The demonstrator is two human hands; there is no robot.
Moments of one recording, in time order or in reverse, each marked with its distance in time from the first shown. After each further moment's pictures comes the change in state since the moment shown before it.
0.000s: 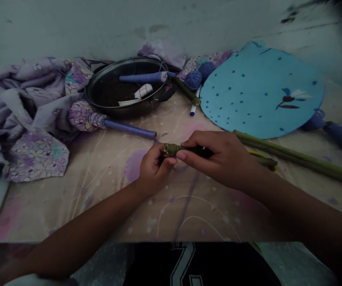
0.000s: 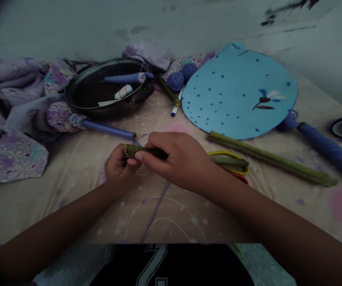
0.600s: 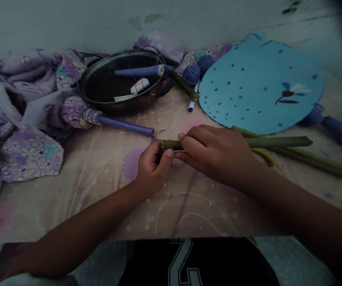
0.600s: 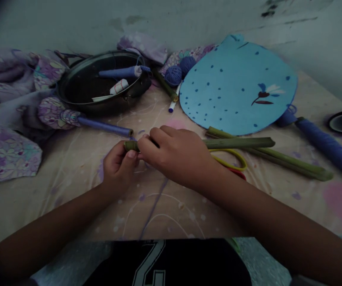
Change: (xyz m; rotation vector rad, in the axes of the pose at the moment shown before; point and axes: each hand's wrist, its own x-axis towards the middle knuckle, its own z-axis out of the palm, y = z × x) left_hand -0.003 0.004 0.004 -0.020 0.009 -0.197; right_hand -0.006 0.008 0.005 -0.645 0.004 -0.325
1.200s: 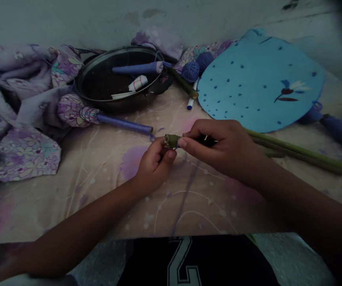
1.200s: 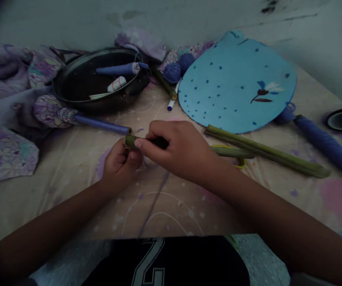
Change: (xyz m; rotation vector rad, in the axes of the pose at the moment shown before) left_hand 0.003 -0.003 -0.001 -0.035 -0.151 0.067; right_hand 0.011 0.002 -0.016 0.632 -0.051 0.437
